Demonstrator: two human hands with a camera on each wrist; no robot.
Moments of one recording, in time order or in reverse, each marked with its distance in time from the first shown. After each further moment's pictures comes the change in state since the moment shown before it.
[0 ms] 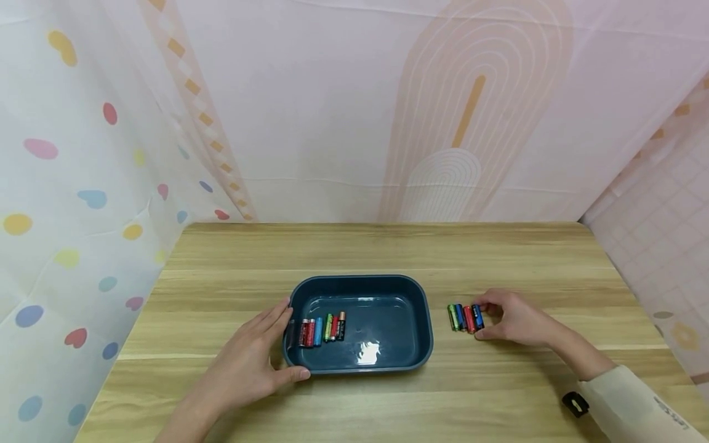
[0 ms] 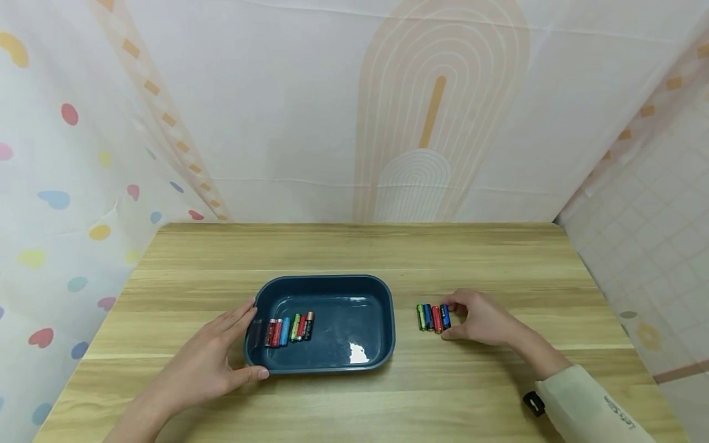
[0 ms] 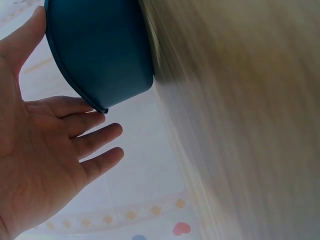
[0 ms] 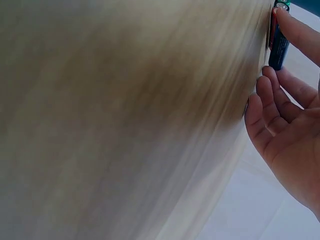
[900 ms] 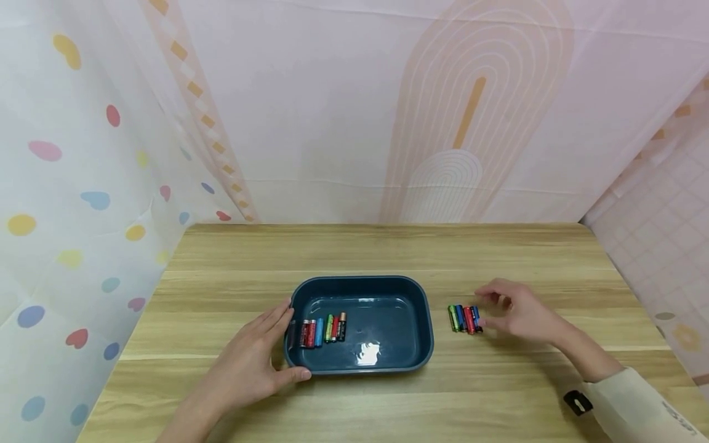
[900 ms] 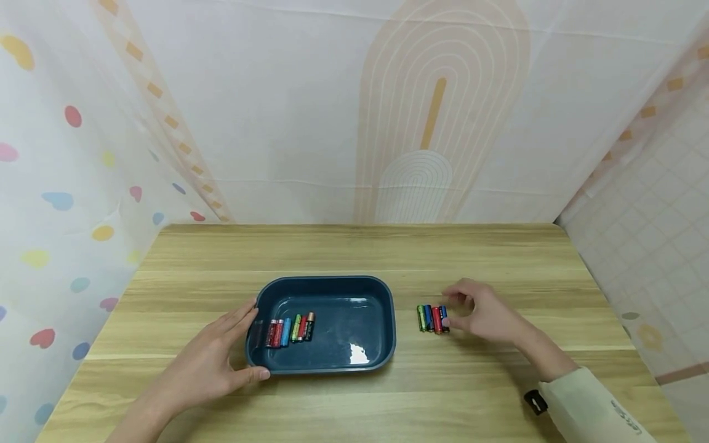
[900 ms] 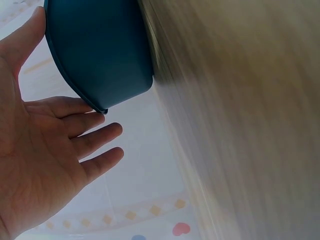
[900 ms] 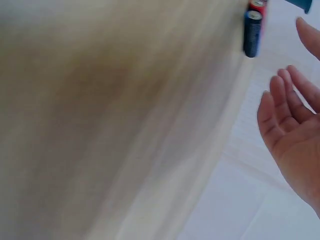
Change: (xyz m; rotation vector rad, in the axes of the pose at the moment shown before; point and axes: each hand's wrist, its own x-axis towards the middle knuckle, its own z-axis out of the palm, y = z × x) left_hand 0.000 -0.001 0.001 -0.010 -0.006 -0.008; right_hand -0.002 -0.011 -0.009 0.057 0.174 -0.158
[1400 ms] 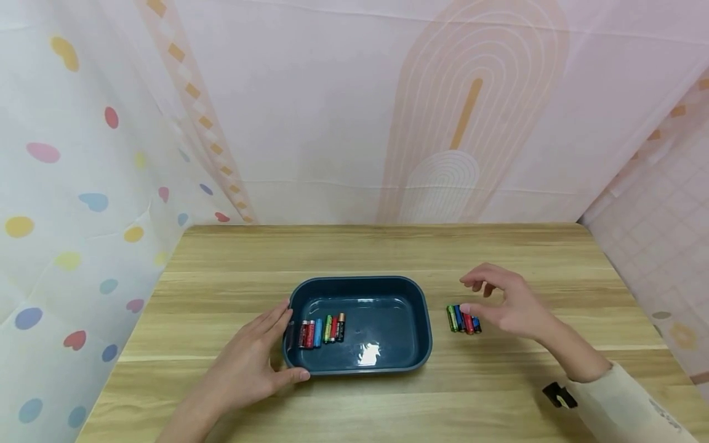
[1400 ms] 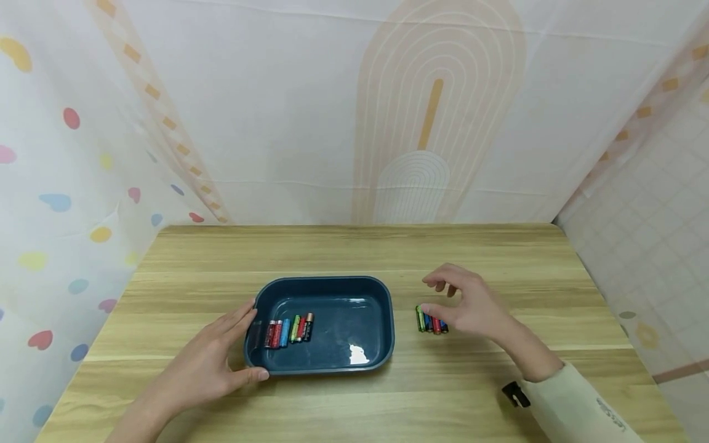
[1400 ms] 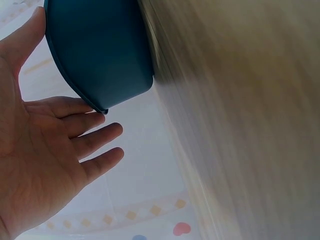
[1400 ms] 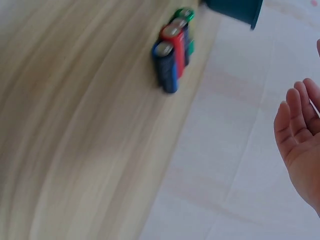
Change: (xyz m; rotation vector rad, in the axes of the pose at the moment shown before) left_hand 0.000 0.001 -0.001 0.006 0.007 0.007; right_hand 0.020 -0.049 -0.002 0.065 0.196 -0.220
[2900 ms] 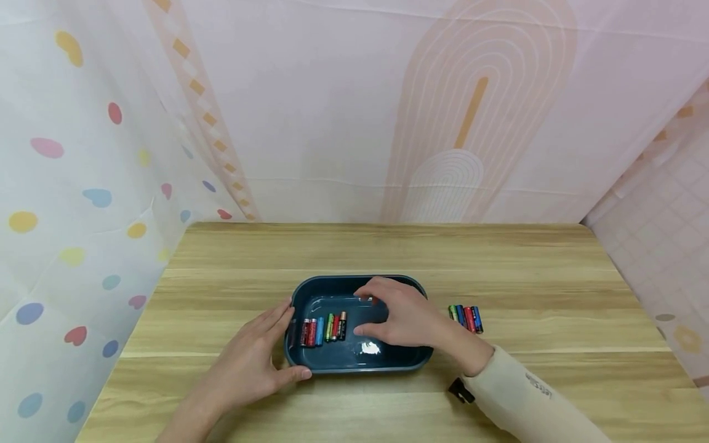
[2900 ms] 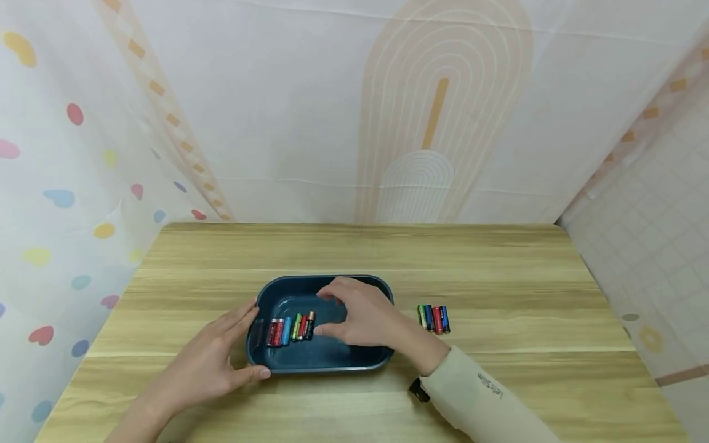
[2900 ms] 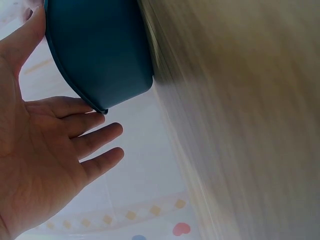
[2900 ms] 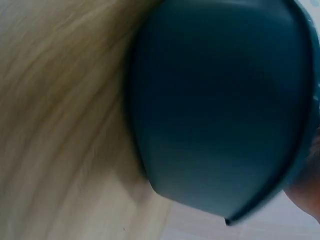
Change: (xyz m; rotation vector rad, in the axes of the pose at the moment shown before) left_hand 0.001 0.002 0.004 -0.009 -0.020 -0.018; right_hand 0.071 -0.065 0.117 -0.038 -0.353 0.084
